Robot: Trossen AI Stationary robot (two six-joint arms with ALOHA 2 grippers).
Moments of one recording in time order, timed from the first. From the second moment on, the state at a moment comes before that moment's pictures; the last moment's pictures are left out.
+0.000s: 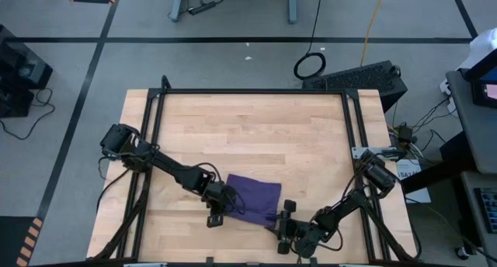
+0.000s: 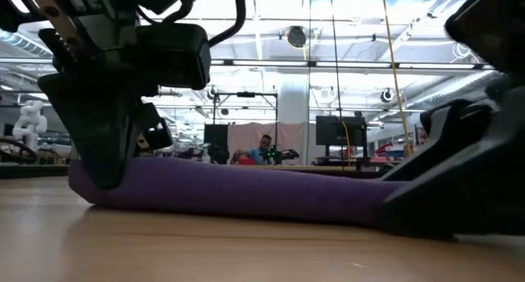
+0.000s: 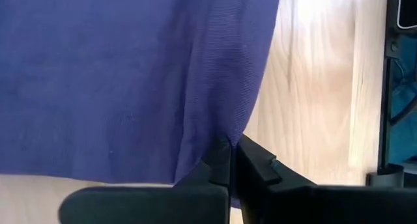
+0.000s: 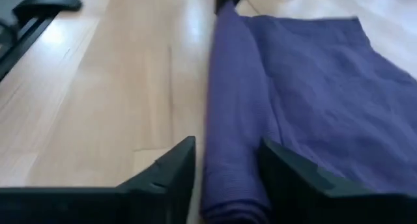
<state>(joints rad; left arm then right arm) -0.37 1.78 0.94 -0.21 0.29 -0.54 0.80 2.13 0.93 0.49 0.86 0.57</state>
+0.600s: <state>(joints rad) -0.42 1.65 0.94 -0.36 0.06 -0.40 0.79 2.13 0.93 0.44 0.85 0.98</state>
